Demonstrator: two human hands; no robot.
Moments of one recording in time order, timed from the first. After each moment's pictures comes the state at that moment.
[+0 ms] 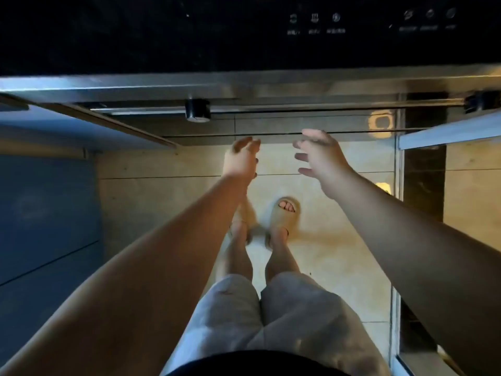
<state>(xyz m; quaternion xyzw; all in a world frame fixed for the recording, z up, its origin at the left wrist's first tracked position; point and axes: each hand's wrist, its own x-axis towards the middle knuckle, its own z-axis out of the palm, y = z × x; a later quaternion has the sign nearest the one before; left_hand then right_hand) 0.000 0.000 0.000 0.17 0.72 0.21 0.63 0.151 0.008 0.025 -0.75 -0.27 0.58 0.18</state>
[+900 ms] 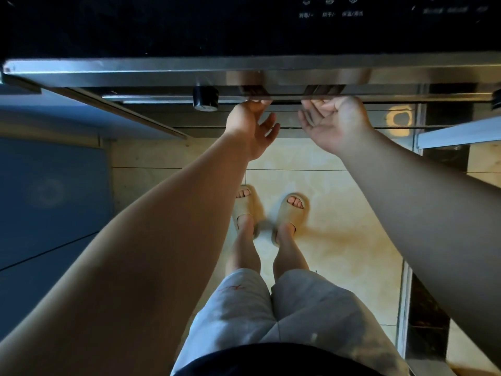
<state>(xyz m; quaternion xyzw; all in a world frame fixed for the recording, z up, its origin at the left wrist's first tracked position) 0.003 0.049 0.009 -0.09 0.58 0.39 0.71 0.153 0.062 0.010 -0.56 0.12 0.68 0.45</state>
